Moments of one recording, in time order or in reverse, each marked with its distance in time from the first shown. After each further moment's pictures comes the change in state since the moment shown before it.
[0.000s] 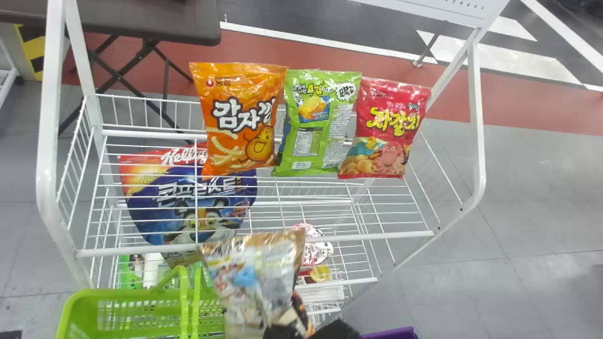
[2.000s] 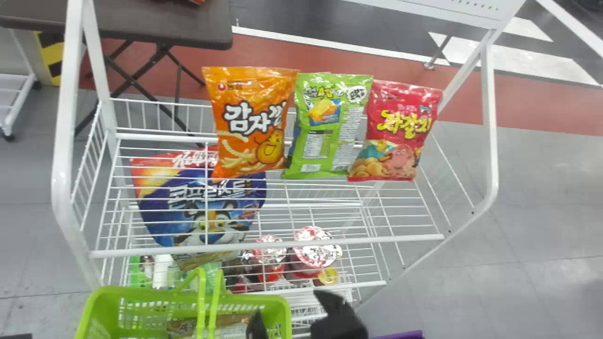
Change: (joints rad) left arm 0.028 0.004 -0.002 -0.027 0.025 -0.010 -0.017; right arm -0.095 0.010 0.010 0.141 -0.035 -0.279 -0.187
